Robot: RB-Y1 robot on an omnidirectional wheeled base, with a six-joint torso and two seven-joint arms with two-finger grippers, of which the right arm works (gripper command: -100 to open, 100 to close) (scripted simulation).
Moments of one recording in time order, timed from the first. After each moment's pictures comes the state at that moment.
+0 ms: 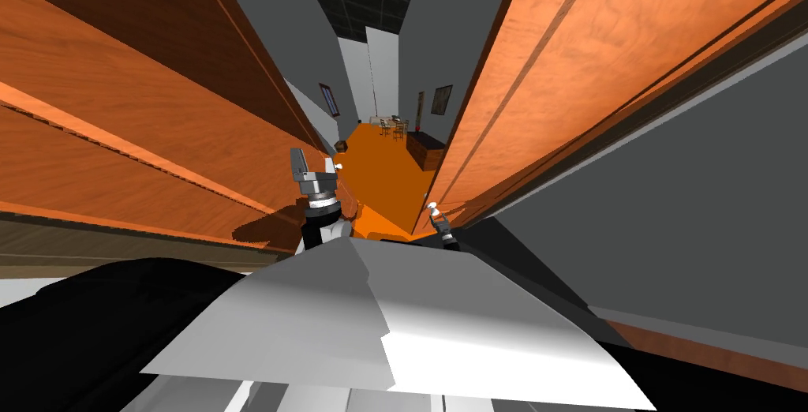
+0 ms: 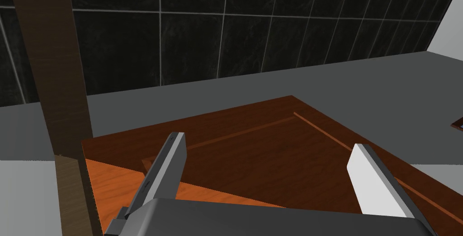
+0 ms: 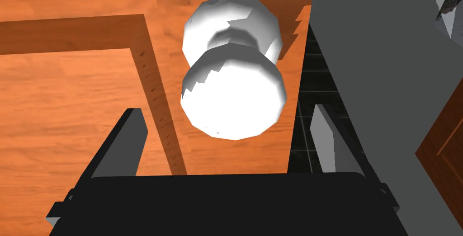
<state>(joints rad) 0.11 -0.14 -0.15 -0.84 0.53 -0.97 1.04</state>
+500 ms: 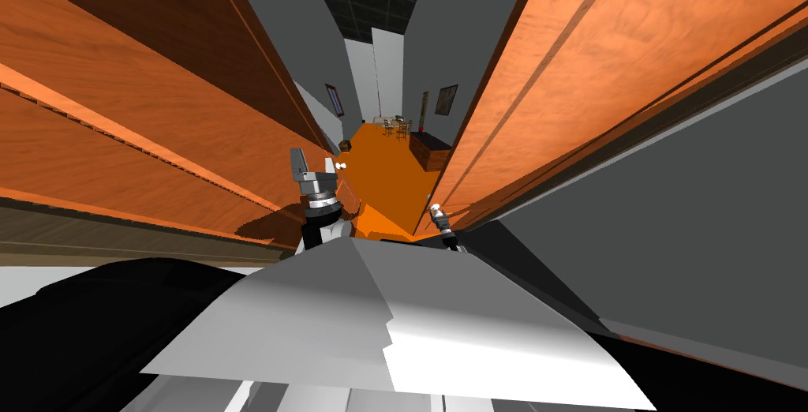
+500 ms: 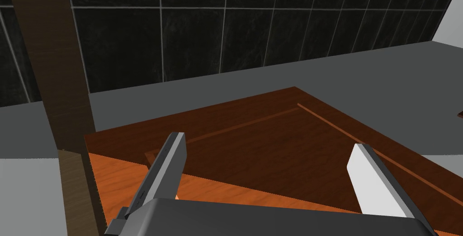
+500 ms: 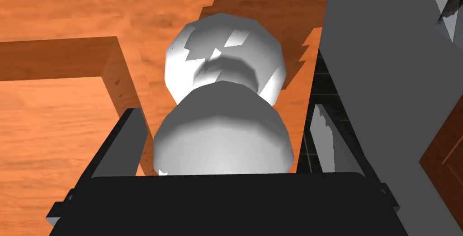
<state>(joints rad) 0.02 -0.15 -0.15 -0.77 0.48 -0.93 1.07</state>
